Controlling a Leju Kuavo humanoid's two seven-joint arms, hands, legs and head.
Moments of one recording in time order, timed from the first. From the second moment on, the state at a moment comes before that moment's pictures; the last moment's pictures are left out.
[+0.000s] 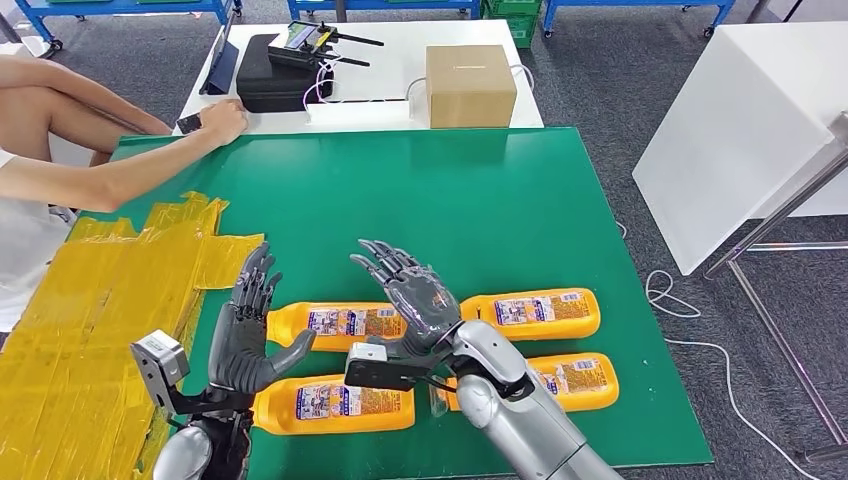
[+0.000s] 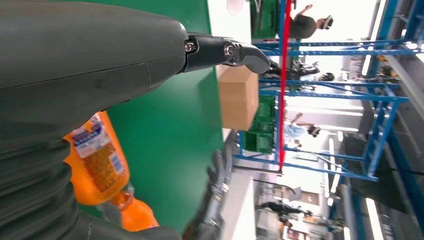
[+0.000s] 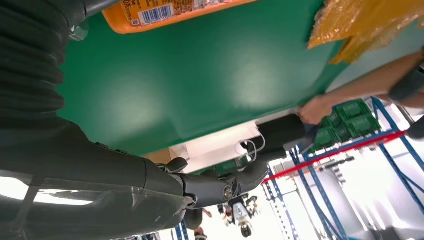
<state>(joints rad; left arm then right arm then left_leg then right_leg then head) 0.07 -0.16 -0.15 -1.64 0.06 -0.14 -0.37 -0.39 0.12 0.69 -1.17 0.81 -0.11 -0.13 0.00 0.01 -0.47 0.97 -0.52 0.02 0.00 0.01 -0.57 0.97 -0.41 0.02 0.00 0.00</state>
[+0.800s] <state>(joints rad) 0.01 -0.17 -0.16 -1.60 0.11 -0.19 -0.40 -0.49 0.20 0.70 -0.94 0.76 -0.05 -0.13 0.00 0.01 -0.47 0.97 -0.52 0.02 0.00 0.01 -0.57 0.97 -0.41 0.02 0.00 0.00</state>
